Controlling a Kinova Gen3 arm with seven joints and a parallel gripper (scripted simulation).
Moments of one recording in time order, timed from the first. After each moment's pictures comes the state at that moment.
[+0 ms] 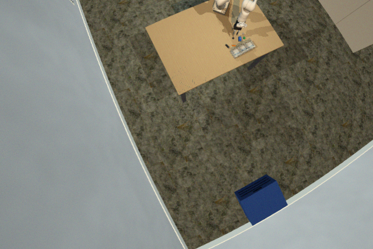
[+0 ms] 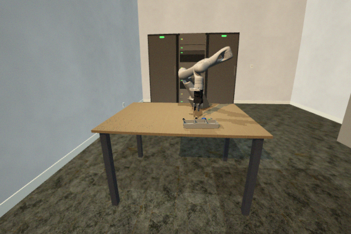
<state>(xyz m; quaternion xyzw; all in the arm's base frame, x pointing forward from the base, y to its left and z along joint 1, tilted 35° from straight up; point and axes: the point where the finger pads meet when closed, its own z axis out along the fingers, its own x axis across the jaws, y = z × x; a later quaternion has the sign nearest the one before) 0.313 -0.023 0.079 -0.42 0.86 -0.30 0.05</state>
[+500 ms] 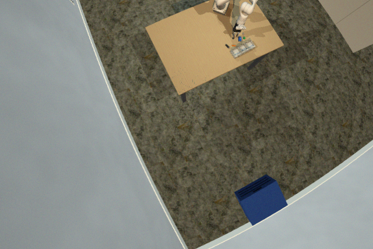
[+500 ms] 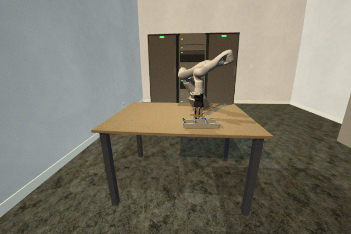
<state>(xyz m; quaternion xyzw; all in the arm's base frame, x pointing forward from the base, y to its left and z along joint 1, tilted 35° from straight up) 0.329 -0.032 0.050 -0.43 0.85 -0.29 0.06</state>
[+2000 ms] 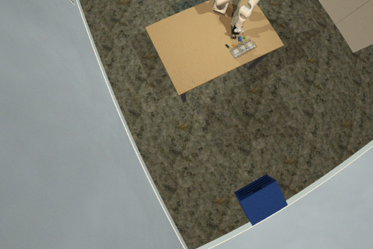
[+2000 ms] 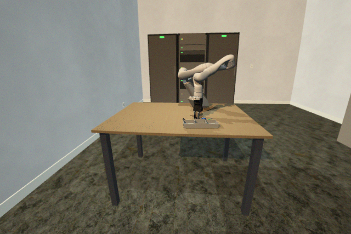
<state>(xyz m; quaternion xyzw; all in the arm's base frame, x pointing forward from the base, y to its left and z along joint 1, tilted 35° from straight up) 0.339 -0.054 0.022 -0.43 0.85 -0.29 0.05</state>
